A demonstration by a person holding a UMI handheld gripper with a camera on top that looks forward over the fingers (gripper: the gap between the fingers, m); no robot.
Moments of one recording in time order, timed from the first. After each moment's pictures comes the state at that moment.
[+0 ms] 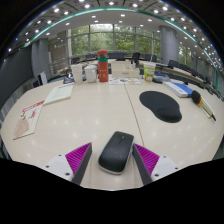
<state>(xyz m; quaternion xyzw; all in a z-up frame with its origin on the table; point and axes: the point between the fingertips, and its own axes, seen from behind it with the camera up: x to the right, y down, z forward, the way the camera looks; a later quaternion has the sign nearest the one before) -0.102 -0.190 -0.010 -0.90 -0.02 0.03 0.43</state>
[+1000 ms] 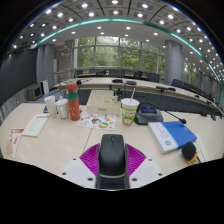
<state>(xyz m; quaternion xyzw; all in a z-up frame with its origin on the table) 0.073 0.031 0.111 -0.86 -0.07 0.02 0.51</state>
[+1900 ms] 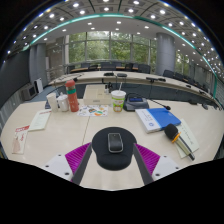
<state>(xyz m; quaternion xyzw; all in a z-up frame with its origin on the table) 0.104 -0.091 0.144 -0.88 -0.03 0.00 0.47</state>
